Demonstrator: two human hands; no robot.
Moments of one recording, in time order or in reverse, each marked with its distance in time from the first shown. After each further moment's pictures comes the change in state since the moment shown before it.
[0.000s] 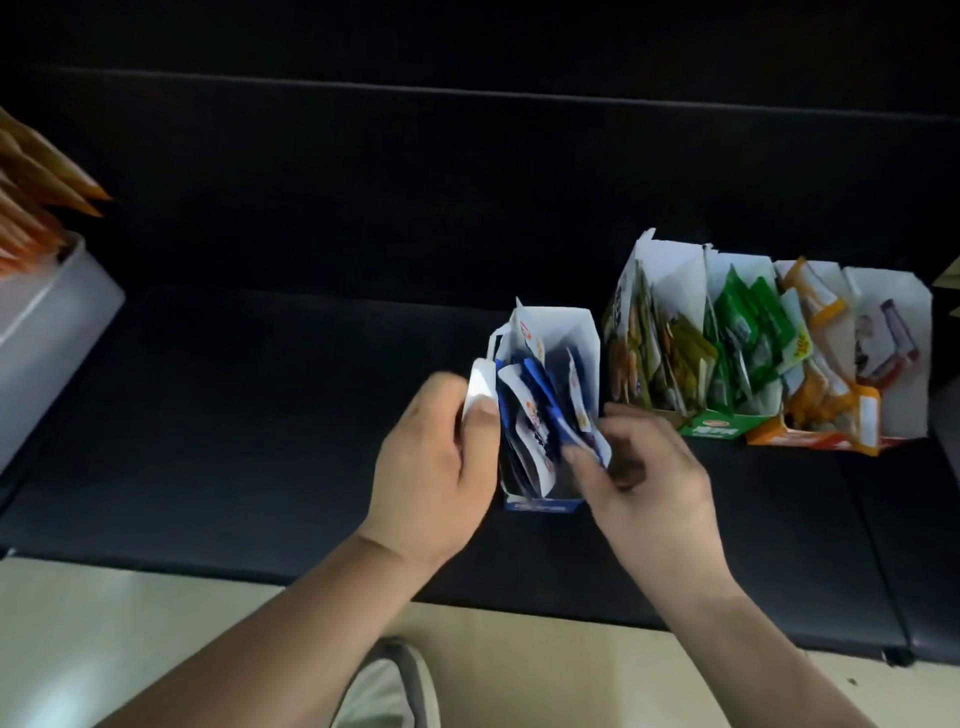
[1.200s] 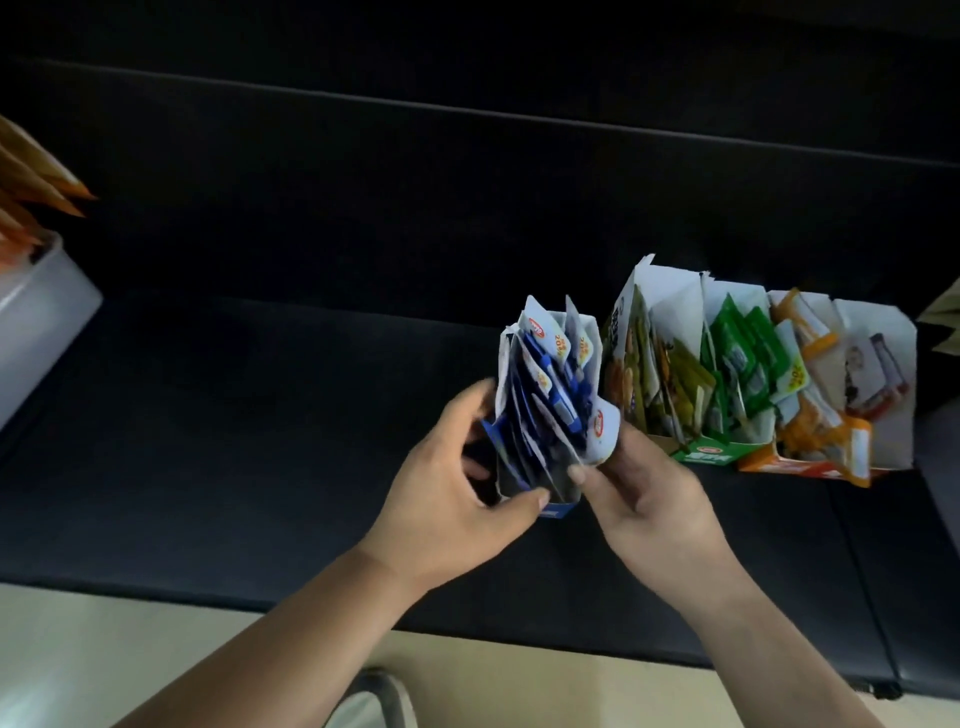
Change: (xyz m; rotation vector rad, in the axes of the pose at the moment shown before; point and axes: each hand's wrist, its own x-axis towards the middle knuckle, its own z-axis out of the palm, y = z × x) left_hand 0.003 -0.010 0.008 -0.297 -0.261 -0.064; right_hand 0.020 -0.007 -0.017 0.159 -0.334 0.102
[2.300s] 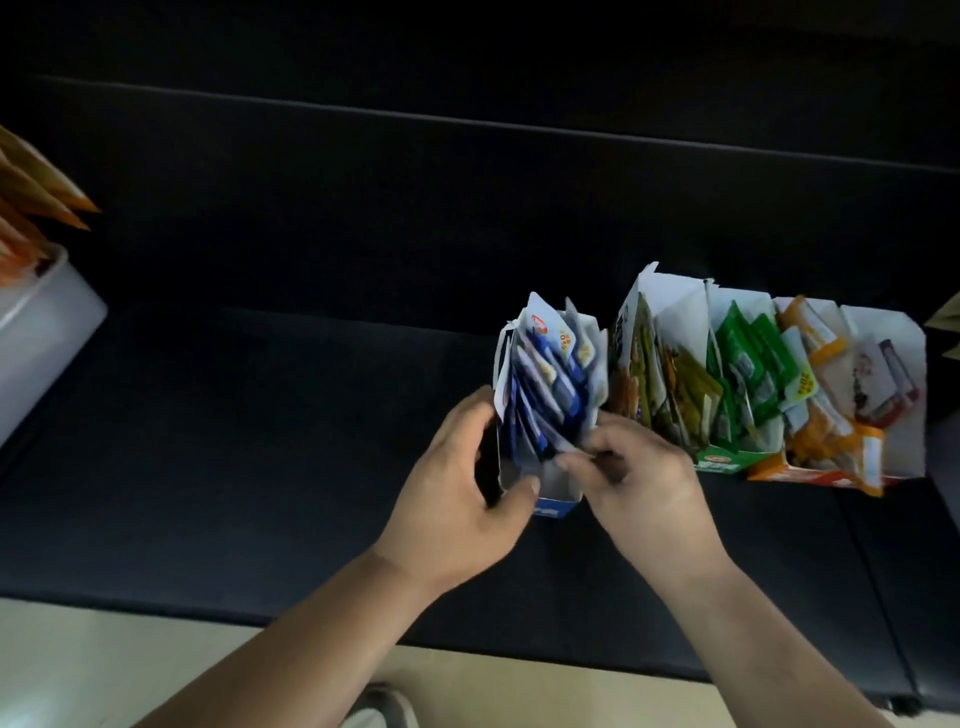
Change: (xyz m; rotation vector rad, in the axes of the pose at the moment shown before) left_hand 0.007 -0.011 0.004 0.070 0.005 0.060; right_hand 0.030 0.021 0.014 -0.298 0.186 -0.204
